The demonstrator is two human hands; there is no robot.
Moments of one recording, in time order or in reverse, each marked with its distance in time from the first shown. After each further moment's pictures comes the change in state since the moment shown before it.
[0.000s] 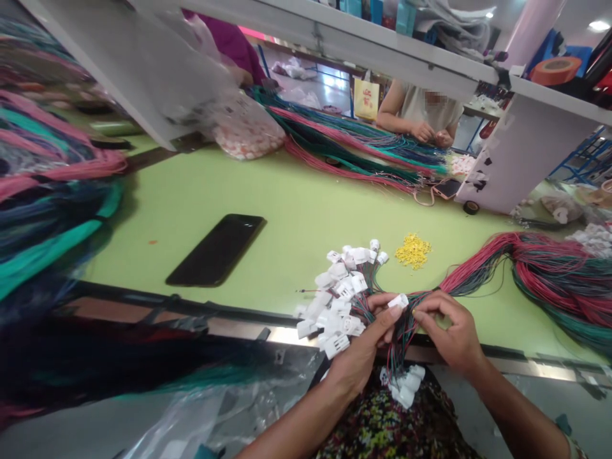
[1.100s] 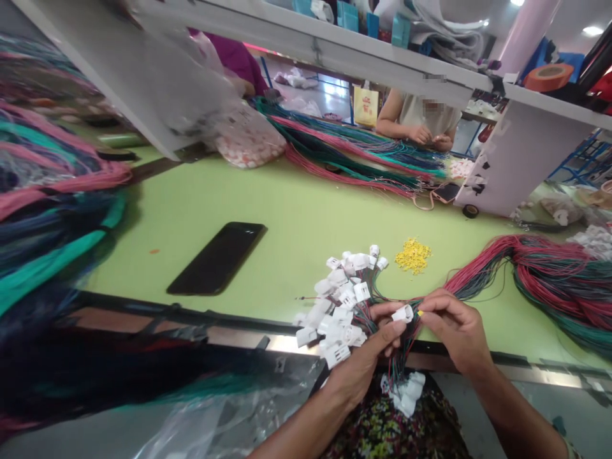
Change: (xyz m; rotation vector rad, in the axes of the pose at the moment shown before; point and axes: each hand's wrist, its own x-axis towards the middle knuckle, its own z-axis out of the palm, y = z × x) left_hand 0.000 -0.008 -0.009 -0.007 -0.009 -0.060; right_hand 0.006 -0.010 -0.001 0.433 0.035 0.087
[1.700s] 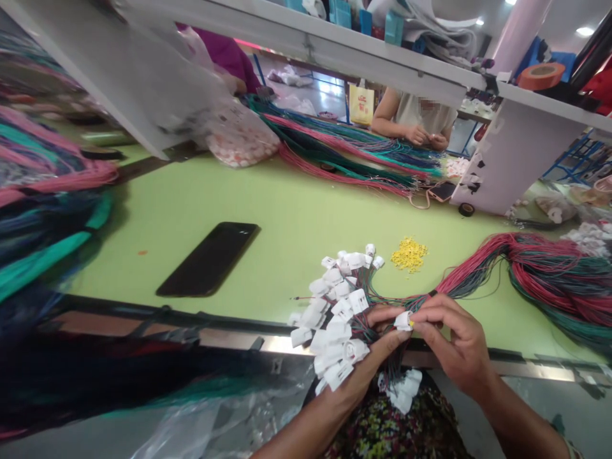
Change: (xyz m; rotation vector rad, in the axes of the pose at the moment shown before) left_hand -0.002 -0.010 -0.007 0.302 -0.020 0.374; right_hand -0.008 -0.025 0.000 -0.292 -0.070 -0.205
